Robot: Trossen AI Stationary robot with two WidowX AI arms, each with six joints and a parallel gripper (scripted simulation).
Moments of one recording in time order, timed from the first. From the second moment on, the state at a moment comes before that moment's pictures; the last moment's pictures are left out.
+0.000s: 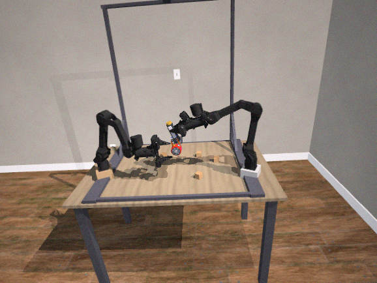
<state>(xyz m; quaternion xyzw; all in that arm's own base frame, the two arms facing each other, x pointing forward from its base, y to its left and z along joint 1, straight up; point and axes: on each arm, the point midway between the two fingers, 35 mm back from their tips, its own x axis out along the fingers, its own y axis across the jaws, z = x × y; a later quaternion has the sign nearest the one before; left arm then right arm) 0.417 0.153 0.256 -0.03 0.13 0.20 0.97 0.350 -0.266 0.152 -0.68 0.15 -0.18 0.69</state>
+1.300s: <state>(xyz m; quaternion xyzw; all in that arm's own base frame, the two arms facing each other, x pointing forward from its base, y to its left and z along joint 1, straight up) 0.417 0.153 0.256 -0.03 0.13 0.20 0.97 0.383 -0.283 0.154 -0.68 0.15 -0.18 0.69</state>
